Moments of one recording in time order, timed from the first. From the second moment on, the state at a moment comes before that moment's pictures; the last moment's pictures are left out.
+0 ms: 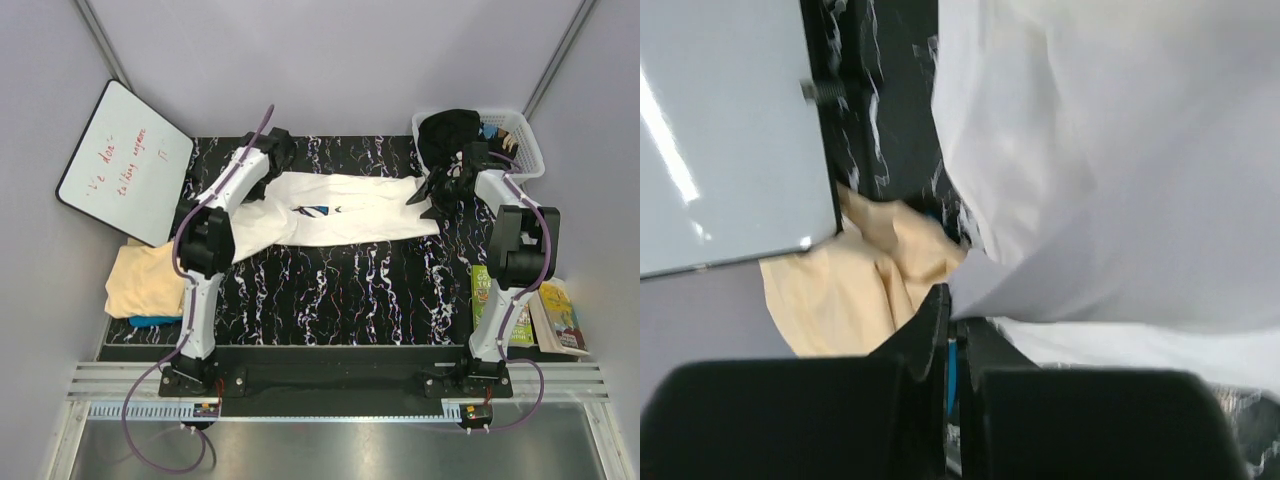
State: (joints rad) left arm -0.36 2.22 2.07 -1.32 -0.67 -0.25; right arm -0.06 2.00 1.52 -0.63 -0.54 0.54
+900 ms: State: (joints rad) left arm -0.29 2.40 2.26 -0.79 -0.78 0.01; right arm -0.03 1.97 1.55 -0.70 -0.46 0.50
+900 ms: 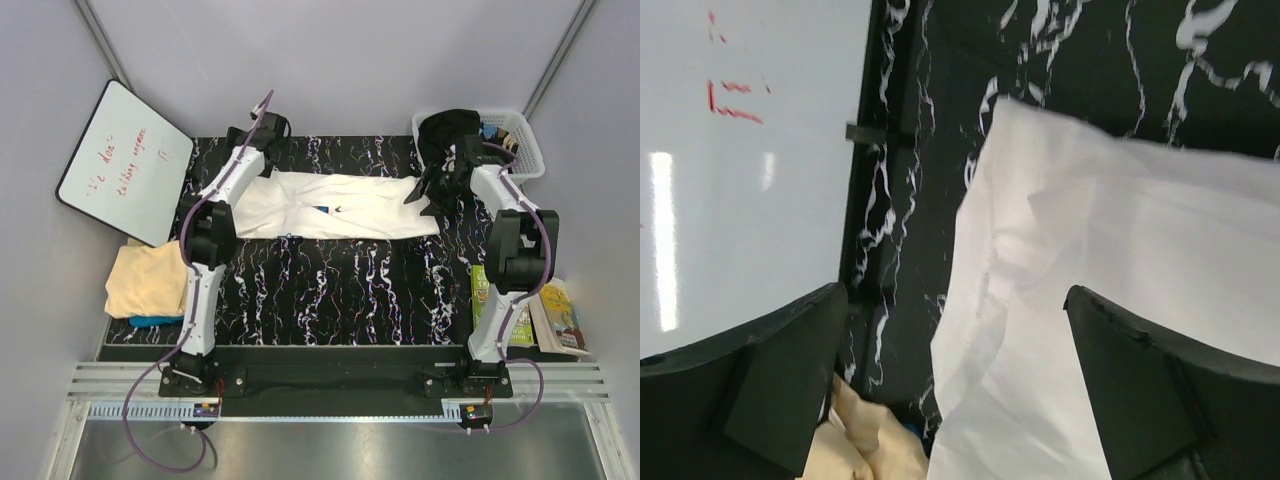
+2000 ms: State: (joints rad) left arm -0.31 2.27 1.90 -1.12 0.06 -0.41; right arm 0.28 2.59 2.42 -1.10 0.22 0.27
